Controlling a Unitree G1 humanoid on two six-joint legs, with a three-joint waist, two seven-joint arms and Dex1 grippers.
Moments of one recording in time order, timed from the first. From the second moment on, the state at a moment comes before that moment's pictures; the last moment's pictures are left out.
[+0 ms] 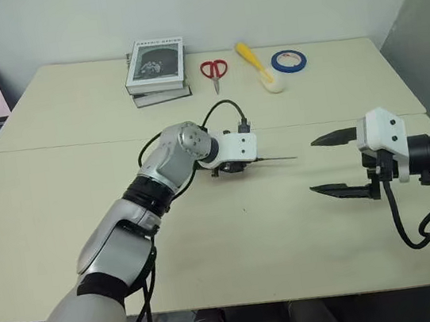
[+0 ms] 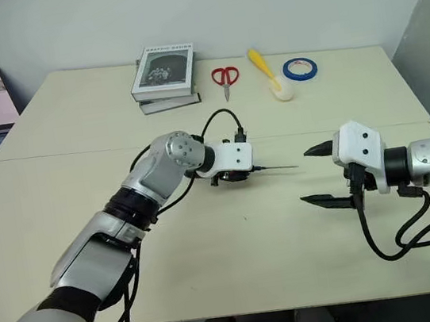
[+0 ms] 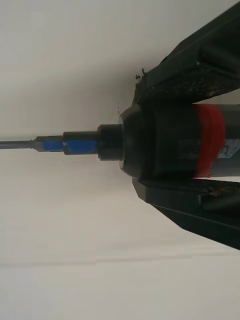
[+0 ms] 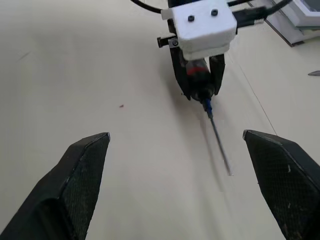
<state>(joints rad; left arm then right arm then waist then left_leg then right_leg) -1.11 0.37 -0.62 0.67 0.32 0.04 -1.07 -0.32 -1.00 -0.11 -0.52 0.48 0.60 1.05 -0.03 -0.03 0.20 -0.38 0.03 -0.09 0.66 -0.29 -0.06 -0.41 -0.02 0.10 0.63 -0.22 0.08</state>
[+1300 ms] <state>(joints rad) -0.40 0.87 0.13 -0.13 -0.06 0.54 -1.17 -0.20 -1.02 -0.21 -0.29 0.41 0.29 1.16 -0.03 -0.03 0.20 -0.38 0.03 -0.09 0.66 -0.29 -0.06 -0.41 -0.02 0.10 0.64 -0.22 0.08</state>
